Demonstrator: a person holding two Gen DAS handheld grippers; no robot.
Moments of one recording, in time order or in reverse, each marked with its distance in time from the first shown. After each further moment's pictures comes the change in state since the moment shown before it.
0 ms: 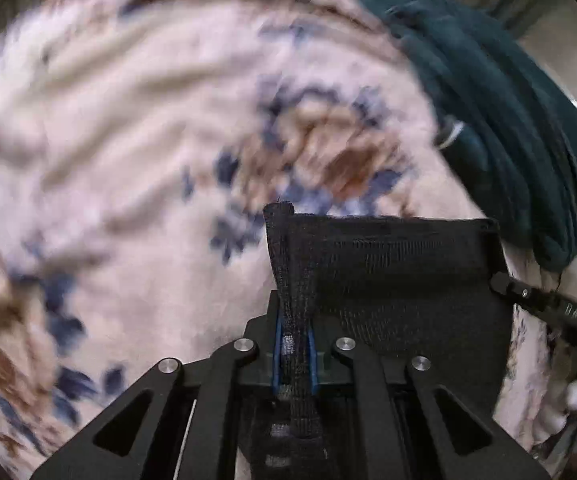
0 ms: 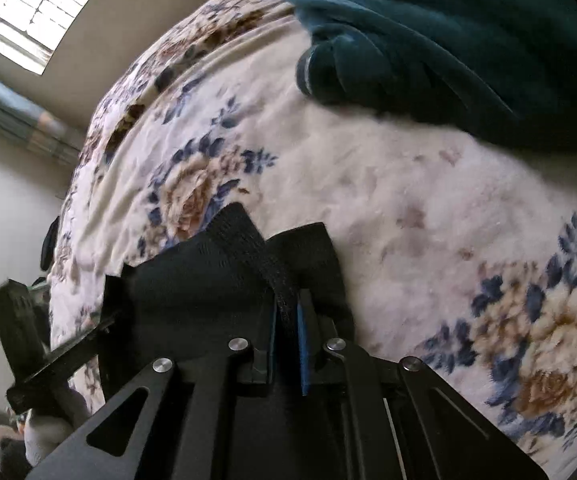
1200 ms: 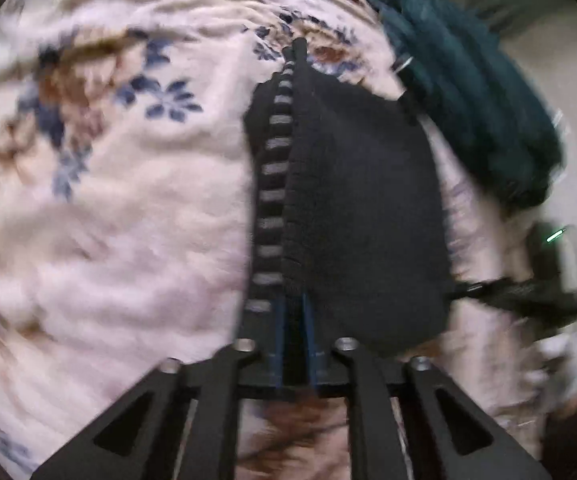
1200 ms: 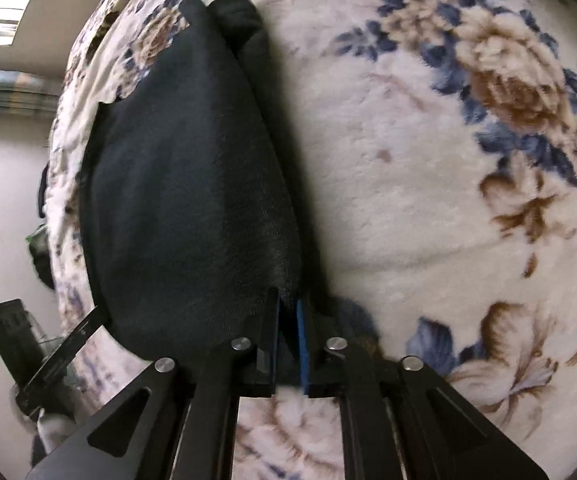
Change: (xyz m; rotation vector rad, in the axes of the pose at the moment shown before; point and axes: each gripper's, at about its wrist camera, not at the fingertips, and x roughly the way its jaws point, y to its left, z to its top) left arm -0.092 0.013 -0.195 -0.096 0.034 -0.159; right arm -0.043 -0.053 -0.167 0.093 0.323 0.028
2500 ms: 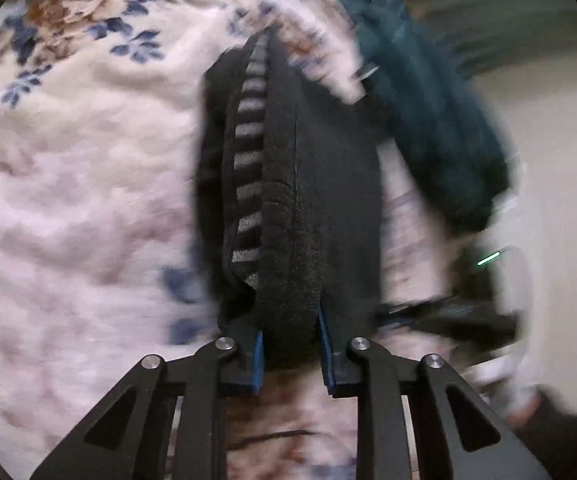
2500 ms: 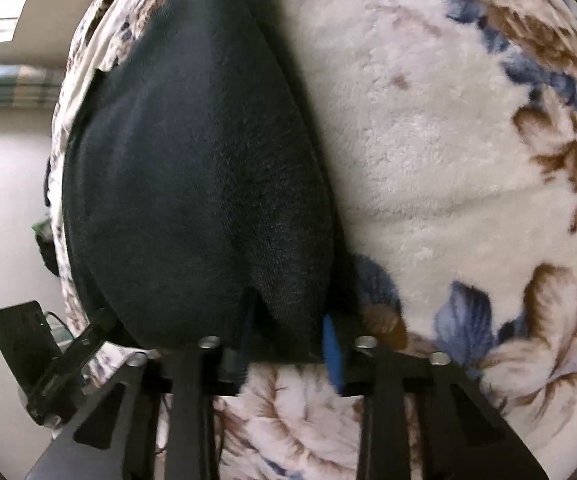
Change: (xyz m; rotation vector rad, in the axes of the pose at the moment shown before) left arm 0.010 -0.002 -0.019 -0.105 -0.082 -0.333; right arm 0.022 -0.015 -0.024 0.007 0.054 0.062
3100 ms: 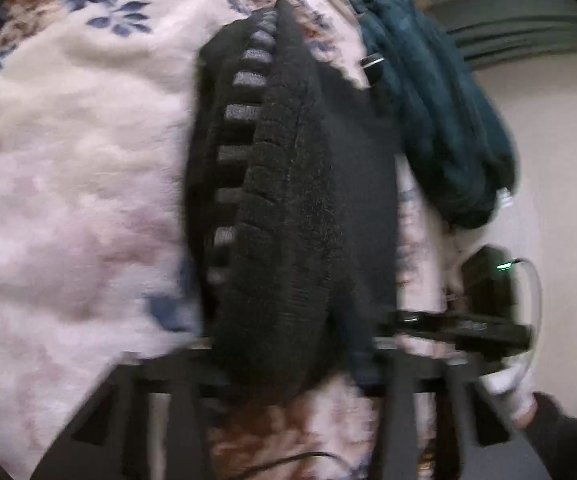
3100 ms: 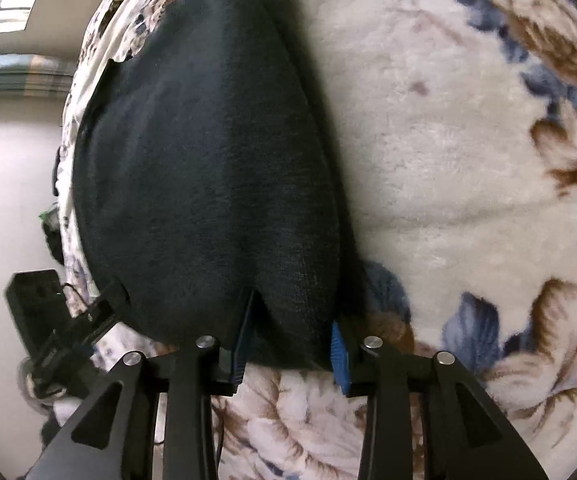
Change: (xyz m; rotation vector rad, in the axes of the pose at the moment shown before) left arm 0.038 0.011 0.017 0.020 0.080 0.017; right arm 0.004 0.008 0.002 -0.047 0.000 0.003
